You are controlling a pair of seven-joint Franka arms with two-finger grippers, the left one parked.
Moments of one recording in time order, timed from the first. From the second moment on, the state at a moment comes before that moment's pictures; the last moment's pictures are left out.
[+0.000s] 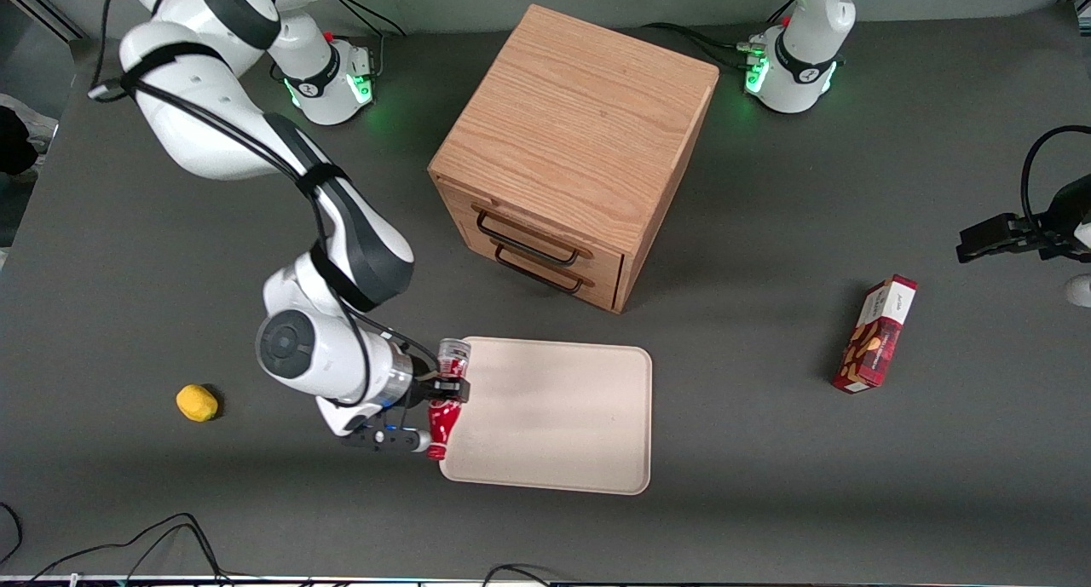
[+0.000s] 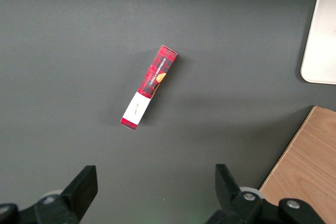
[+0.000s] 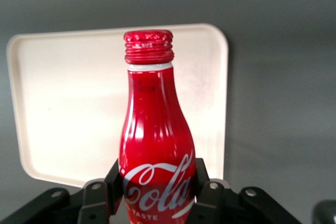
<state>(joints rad) 0.10 0.94 0.47 -1.11 -0.16 2.08 0.54</state>
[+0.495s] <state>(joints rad) 0.11 1.09 0.43 -1.10 -0.16 2.20 0.53</state>
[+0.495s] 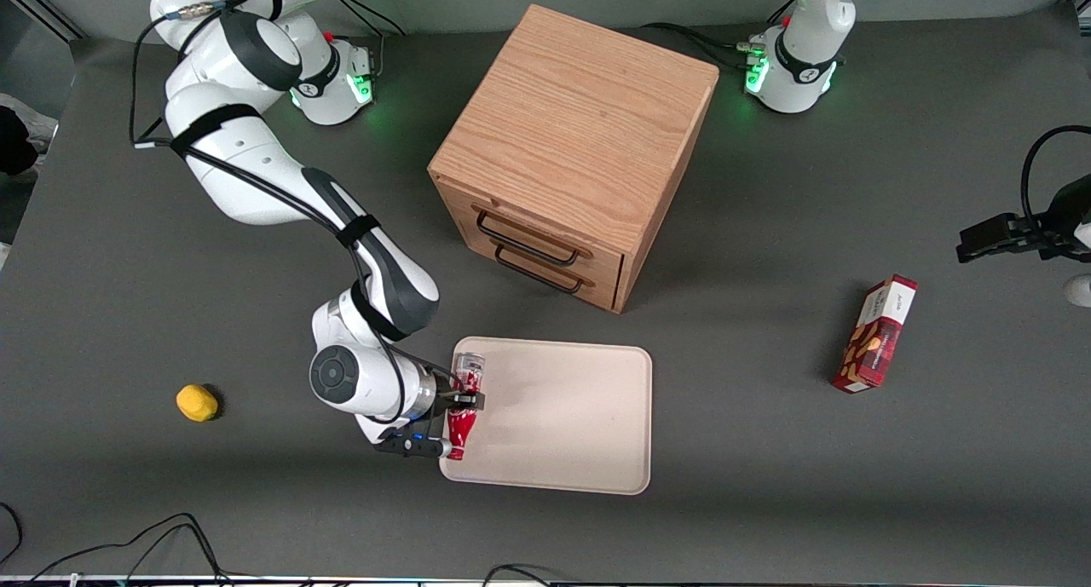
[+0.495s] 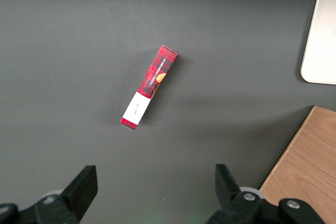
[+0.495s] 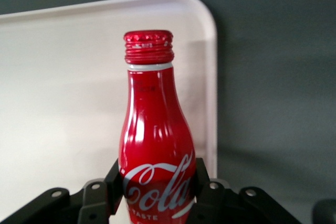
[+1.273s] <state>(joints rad) 0.14 1.08 0.40 -1.06 -0.16 2.23 0.53</state>
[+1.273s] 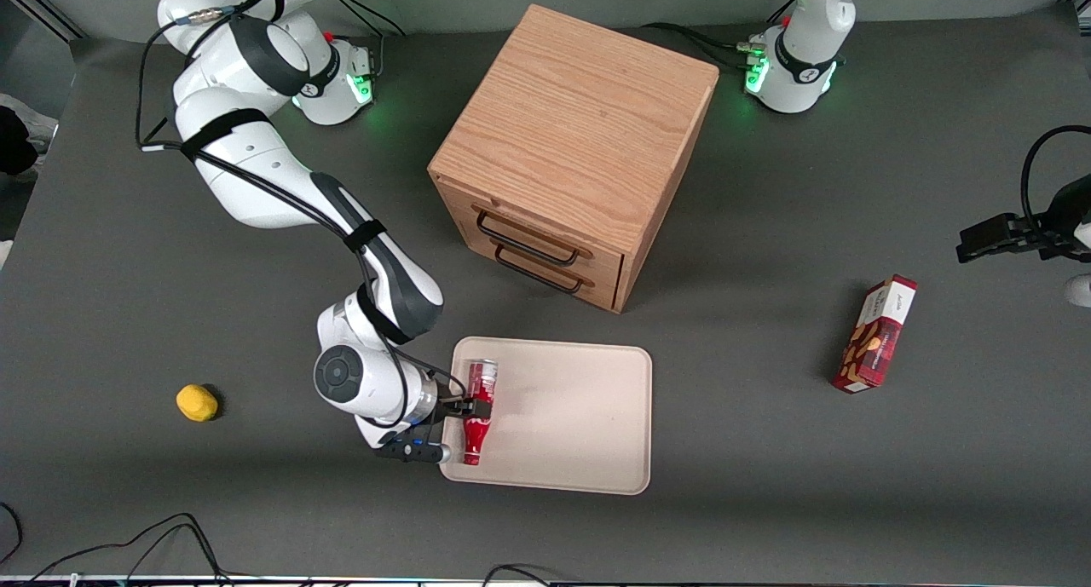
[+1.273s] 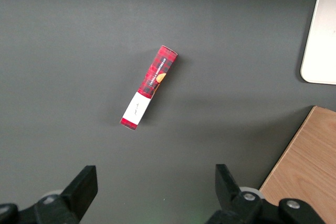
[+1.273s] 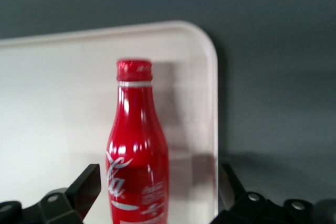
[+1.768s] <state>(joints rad) -0.01 0.76 0.39 -1.09 -0.16 1.88 0.46</state>
